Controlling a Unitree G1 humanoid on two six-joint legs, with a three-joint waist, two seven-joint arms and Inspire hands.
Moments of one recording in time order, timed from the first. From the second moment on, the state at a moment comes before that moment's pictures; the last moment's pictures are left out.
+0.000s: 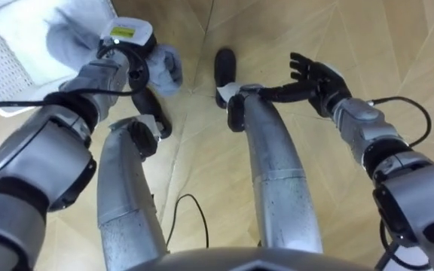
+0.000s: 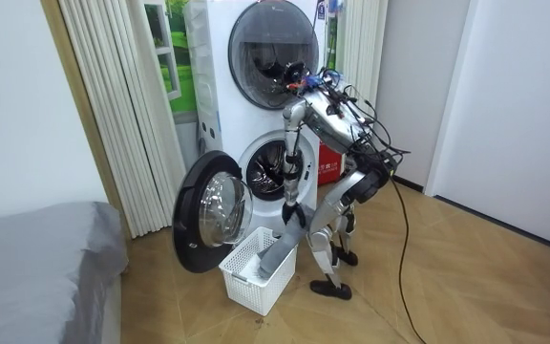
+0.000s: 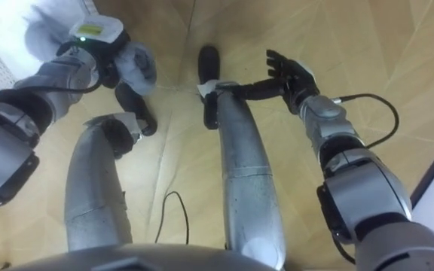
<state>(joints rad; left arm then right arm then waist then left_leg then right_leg) -0.78 0.33 -0.68 1.29 0.78 -0.09 0.17 -0.57 -0.31 0.35 1.24 0.43 -0.13 0.20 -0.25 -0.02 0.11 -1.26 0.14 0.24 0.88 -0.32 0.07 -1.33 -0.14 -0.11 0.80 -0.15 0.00</state>
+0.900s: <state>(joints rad) -0.61 0.24 -0.43 1.17 0.37 -0.25 0.47 -0.40 -0.28 0.37 1.14 0.33 -0.16 0.09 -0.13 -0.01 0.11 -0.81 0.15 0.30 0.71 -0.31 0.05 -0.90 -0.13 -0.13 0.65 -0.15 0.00</state>
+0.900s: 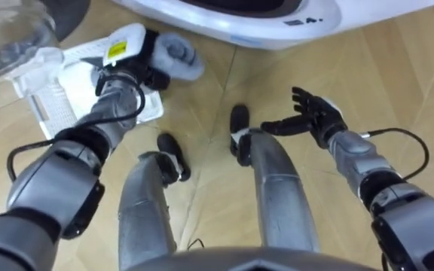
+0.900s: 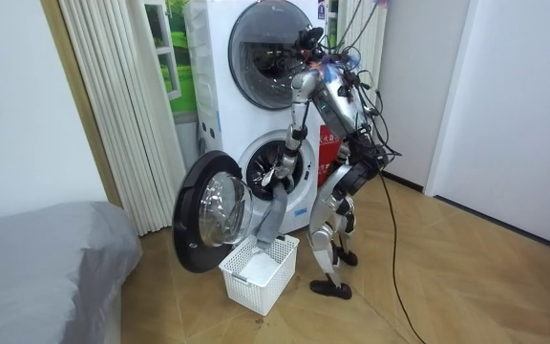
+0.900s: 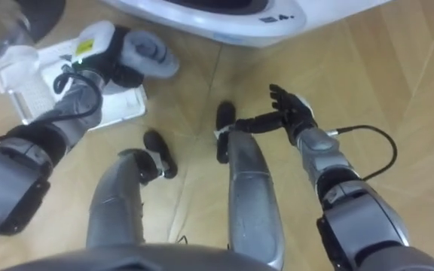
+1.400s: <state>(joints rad) -0.46 0.15 -0.49 0.93 -0.27 -0.33 0.28 -0.38 -0.20 0.40 1.00 0.25 -0.23 0.11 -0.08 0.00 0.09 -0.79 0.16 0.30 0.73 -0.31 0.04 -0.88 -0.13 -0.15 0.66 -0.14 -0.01</state>
